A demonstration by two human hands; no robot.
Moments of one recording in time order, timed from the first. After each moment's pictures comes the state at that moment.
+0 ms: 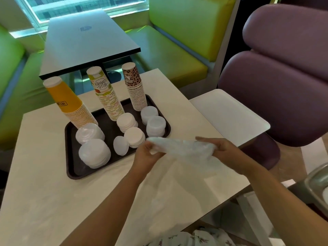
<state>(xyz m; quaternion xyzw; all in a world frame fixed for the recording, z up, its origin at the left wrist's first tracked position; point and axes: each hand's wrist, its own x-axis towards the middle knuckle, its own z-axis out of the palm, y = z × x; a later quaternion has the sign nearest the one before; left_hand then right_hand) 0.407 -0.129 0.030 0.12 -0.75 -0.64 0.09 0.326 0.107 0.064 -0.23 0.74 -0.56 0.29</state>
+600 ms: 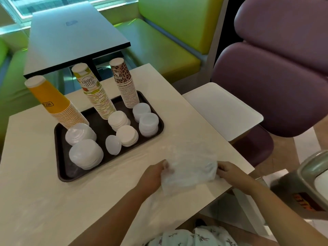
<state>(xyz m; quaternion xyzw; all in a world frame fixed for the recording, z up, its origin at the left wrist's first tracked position) 0.426 -0.104 -0.025 0.09 -0.87 -0.48 -0.12 0.344 0.157 -0.023 -0.11 0.81 -0.46 0.34</state>
